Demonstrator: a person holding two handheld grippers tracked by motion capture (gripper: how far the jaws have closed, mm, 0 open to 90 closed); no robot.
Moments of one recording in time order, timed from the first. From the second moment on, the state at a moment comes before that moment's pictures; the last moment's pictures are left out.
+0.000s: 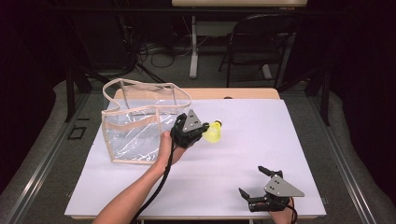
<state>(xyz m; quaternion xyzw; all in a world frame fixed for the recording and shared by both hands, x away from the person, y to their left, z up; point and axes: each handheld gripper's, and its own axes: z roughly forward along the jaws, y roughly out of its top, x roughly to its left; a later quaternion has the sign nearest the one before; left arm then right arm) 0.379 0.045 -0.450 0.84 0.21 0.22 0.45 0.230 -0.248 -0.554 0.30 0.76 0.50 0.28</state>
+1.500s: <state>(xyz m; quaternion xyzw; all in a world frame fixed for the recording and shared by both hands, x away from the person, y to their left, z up) 0.401 0.038 -0.422 0.84 0.21 0.24 0.45 0.229 -0.249 -0.552 0.30 0.76 0.51 0.29</state>
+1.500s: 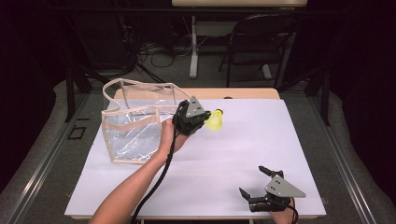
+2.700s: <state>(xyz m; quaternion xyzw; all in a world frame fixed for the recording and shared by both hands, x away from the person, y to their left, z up) 0.410 0.046 -0.387 0.82 0.22 0.26 0.45 0.229 -0.248 -0.552 0.30 0.76 0.50 0.29</state>
